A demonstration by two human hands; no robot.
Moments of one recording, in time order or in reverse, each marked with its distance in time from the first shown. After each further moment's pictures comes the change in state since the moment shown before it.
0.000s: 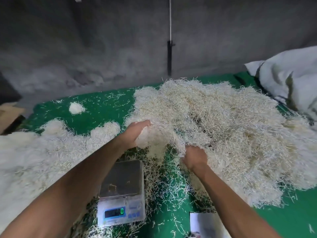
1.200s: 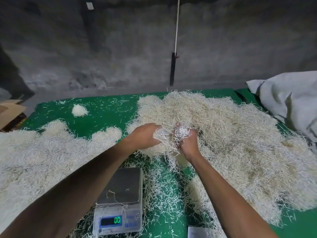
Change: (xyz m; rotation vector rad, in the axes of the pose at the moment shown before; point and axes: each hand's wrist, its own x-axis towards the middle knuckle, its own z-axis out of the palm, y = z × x) left_hand 0.010 0.016 0.004 1.088 0.024 0.546; right_hand 0.031 -0.054 -0.070 1.276 0.190 0.056
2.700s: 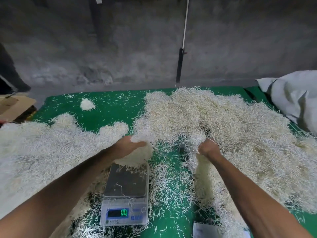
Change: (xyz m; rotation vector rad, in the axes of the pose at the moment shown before) left_hand -0.069 -0.084 0.018 -0.536 -0.063 -0.434; right_hand 0.038 0.052 -0.048 -1.046 -0.054 0.110
